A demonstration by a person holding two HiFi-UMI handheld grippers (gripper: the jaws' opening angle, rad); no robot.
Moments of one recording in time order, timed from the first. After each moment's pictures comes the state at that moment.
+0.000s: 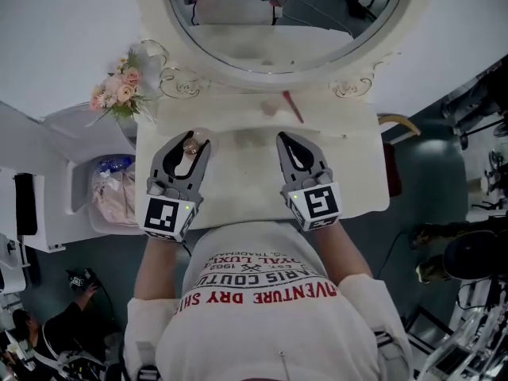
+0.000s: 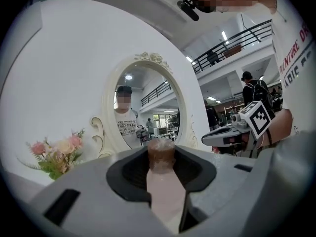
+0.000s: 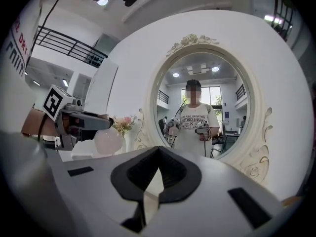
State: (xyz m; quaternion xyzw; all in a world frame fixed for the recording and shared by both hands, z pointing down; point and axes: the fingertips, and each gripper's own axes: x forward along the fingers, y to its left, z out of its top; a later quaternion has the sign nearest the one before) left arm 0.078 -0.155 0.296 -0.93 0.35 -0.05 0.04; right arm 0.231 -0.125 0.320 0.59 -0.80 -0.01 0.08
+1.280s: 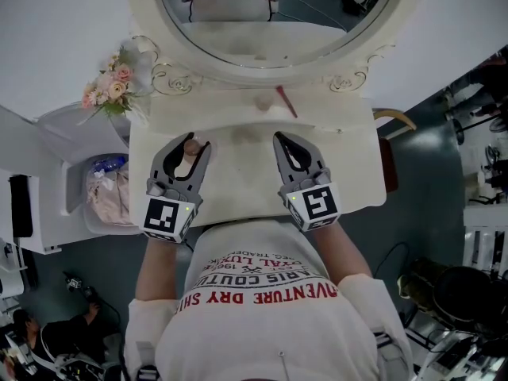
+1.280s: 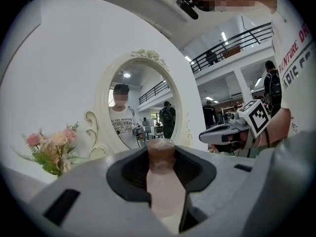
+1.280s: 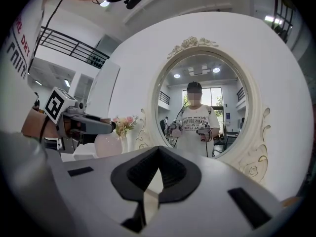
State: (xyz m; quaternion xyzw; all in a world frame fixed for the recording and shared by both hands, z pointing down) left arm 0.091 -0.142 0.311 -0.94 0.34 -0.05 0.03; right arm 0.234 -0.113 0.323 0.59 -0.81 -0.02 0.07
